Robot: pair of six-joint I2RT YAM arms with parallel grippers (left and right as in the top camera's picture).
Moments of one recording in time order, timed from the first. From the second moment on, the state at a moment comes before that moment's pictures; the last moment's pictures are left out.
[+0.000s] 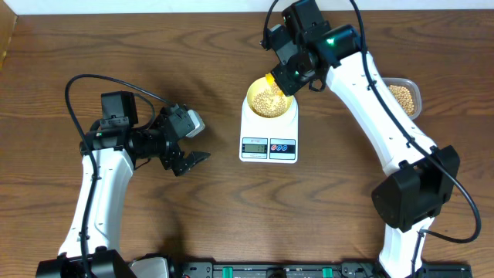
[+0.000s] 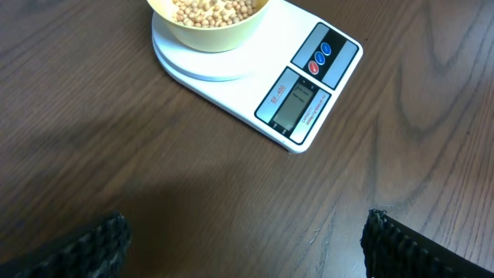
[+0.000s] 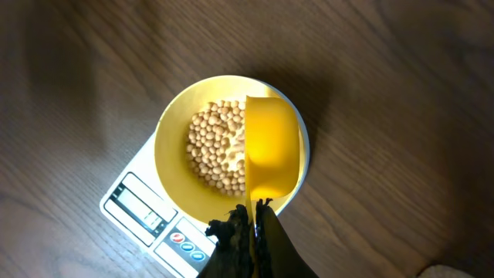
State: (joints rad) left arm 0.14 1.39 0.96 -0.80 0.76 1.09; right arm 0.47 2.03 2.01 -1.10 -0.12 -0.20
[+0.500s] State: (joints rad) left arm 0.14 1.39 0.96 -0.80 0.76 1.09; right arm 0.49 2.03 2.01 -1.10 -0.11 -0.28
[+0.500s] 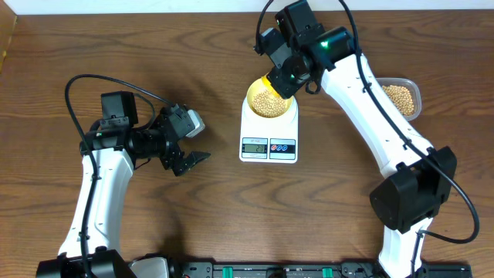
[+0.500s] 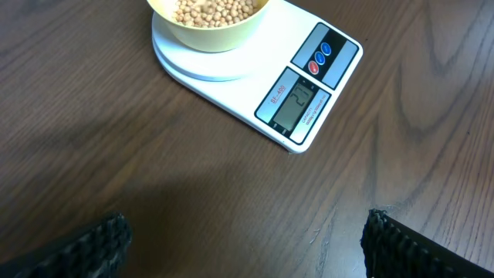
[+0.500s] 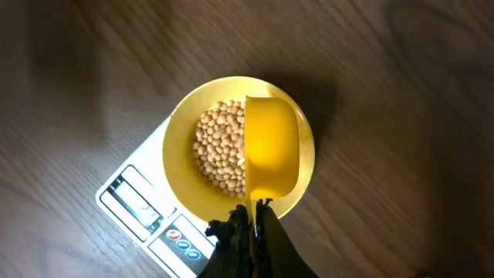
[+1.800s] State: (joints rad) left arm 0.14 1.39 0.96 -0.80 0.76 1.09; right arm 0.09 1.82 2.02 -1.27 -0.22 -0.08
